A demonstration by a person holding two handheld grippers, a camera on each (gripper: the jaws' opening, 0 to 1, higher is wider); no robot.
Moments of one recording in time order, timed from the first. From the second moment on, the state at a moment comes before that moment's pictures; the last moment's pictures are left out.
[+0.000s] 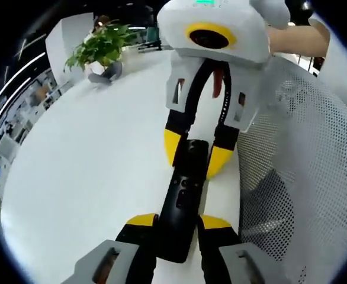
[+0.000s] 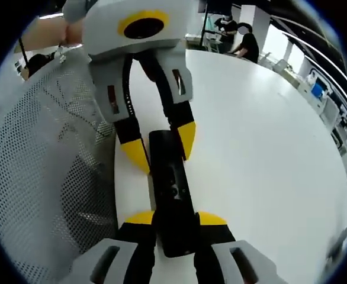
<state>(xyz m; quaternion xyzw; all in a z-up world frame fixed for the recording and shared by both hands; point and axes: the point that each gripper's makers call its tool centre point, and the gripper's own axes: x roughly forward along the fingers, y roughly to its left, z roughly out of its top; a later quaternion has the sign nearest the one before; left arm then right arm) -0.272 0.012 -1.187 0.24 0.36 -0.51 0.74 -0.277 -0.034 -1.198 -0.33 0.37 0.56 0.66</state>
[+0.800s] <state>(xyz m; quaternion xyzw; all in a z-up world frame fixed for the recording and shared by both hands) -0.242 0.138 -1.017 0.06 0.06 -0.20 0.98 -0.276 -0.034 -1.198 -0.34 0.38 0.56 0.65</state>
